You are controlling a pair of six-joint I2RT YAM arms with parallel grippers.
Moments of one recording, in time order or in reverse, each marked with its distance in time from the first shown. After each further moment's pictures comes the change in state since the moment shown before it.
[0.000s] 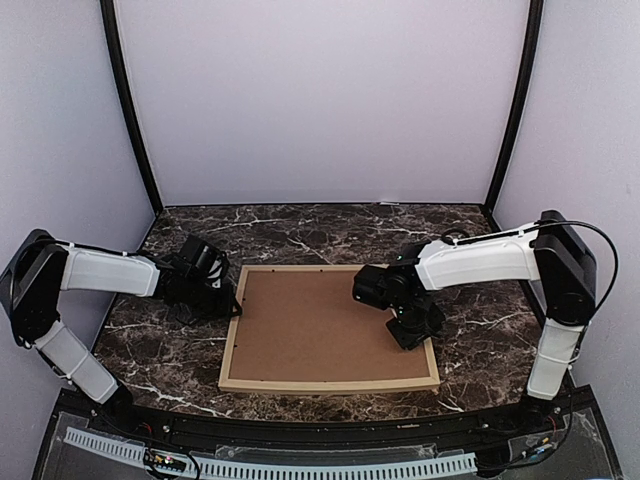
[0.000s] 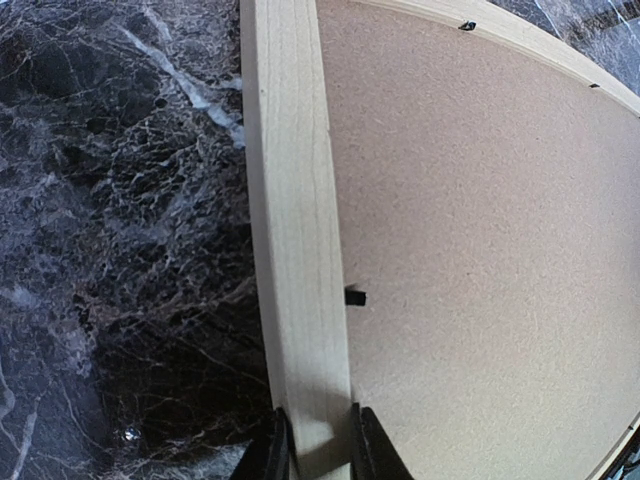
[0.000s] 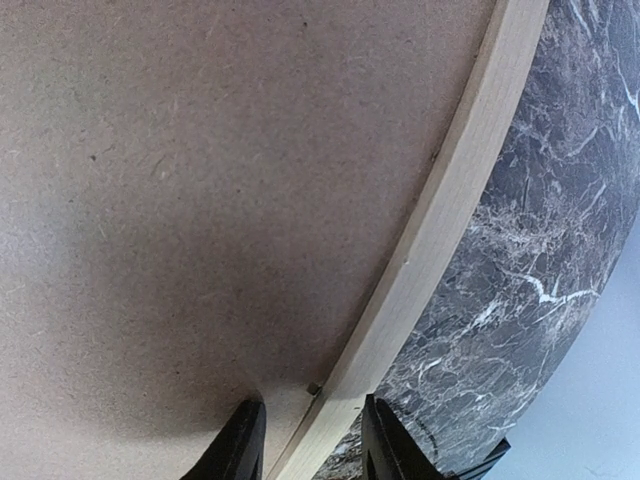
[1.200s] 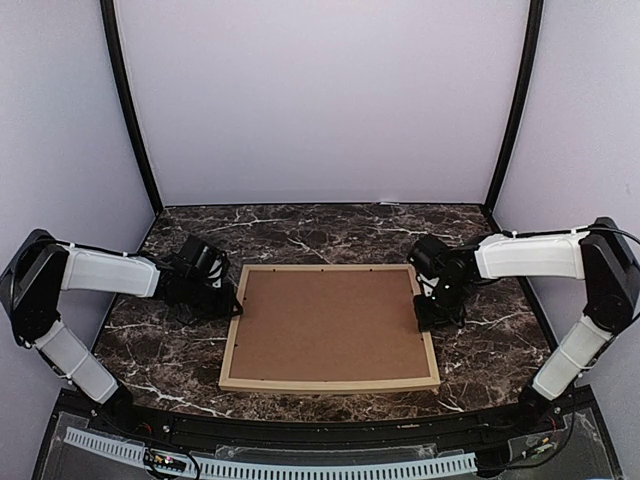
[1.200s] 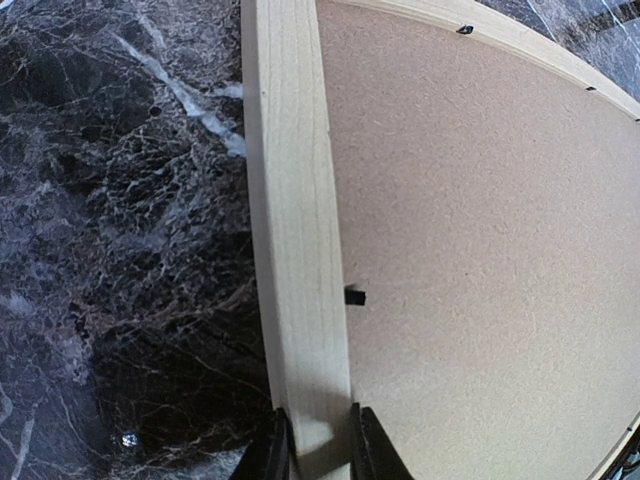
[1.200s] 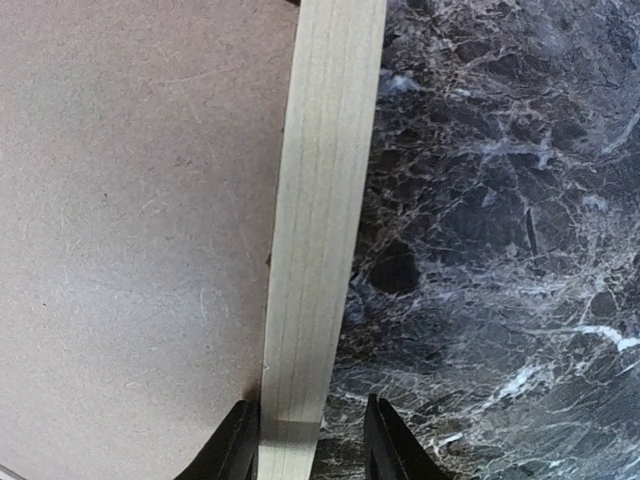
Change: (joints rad) left arm 0.000 0.002 -0.006 0.019 0.001 0.000; right arm -0.304 -0.247 -0.267 0.355 -0.247 -0.032
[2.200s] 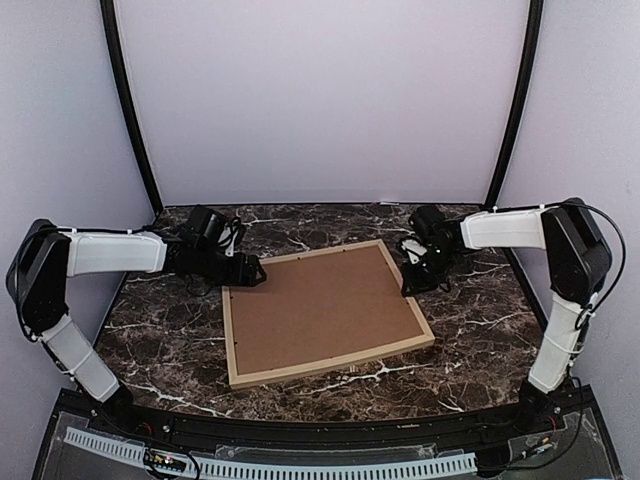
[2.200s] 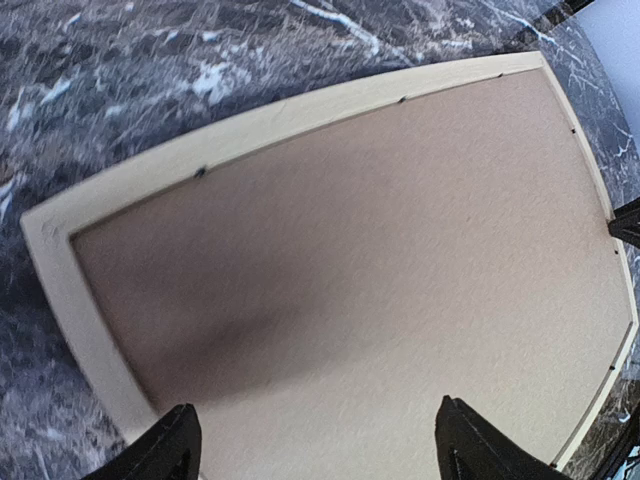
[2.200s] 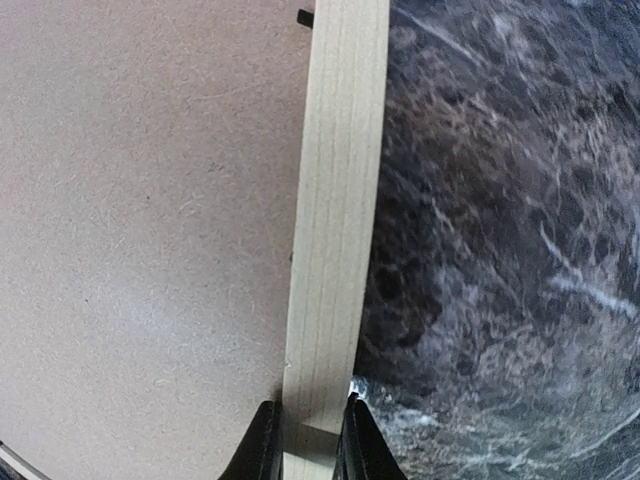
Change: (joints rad) left arm 0.007 0.026 0.188 -0.031 0.008 0.137; right arm -0.180 0.215 0.208 0.177 -0.195 -0.334
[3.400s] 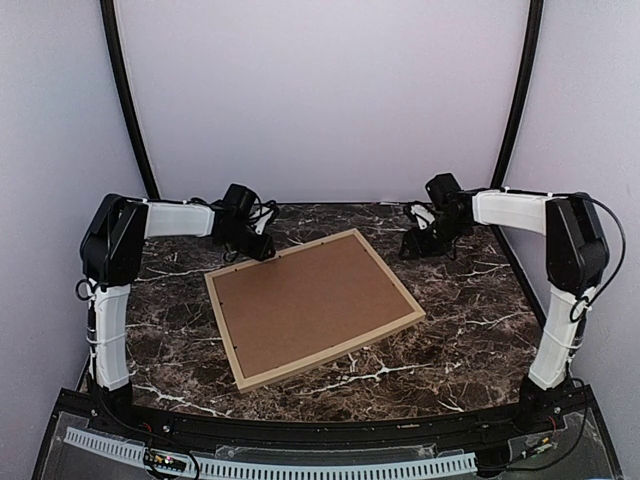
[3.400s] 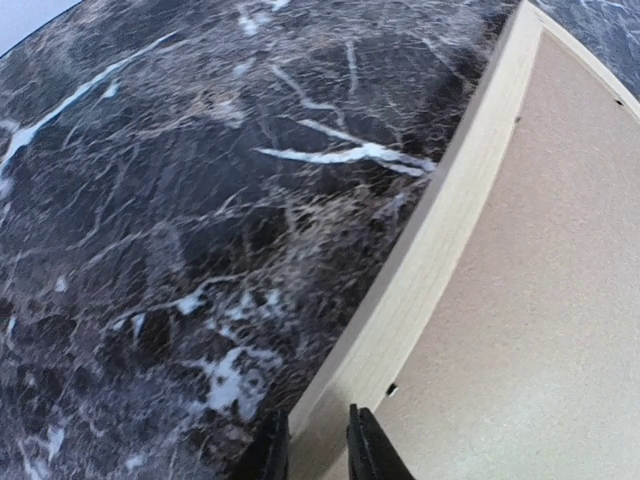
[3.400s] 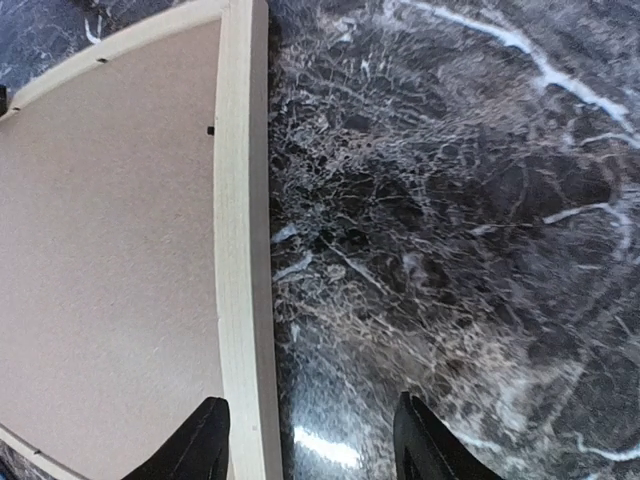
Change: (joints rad) left arm 0.083 0.588 0.646 -0.126 0.012 0.454; right arm -0.126 0.123 0.259 -0.003 -0.144 -0.167
